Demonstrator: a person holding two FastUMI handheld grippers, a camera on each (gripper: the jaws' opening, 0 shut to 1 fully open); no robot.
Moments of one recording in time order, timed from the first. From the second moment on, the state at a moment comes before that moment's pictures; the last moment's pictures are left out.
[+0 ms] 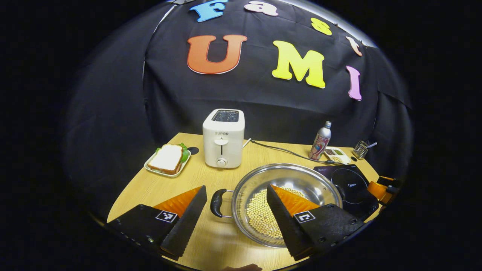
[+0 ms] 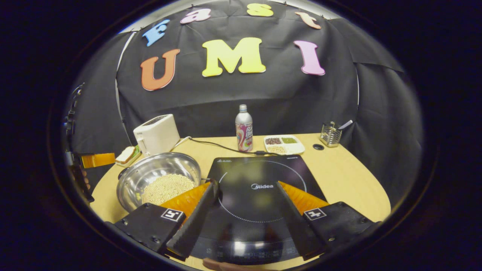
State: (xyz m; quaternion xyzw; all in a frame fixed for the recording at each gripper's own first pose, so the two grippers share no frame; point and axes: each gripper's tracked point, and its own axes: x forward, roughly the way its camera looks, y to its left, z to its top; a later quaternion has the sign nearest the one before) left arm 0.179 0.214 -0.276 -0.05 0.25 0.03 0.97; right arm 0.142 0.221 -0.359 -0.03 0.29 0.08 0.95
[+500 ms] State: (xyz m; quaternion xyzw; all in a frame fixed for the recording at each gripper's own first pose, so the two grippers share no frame) left arm 0.205 0.229 -0.345 -0.02 0.32 0.04 0.95; right arm 0.171 0.276 -0.428 -0.05 0.35 0.08 0.93
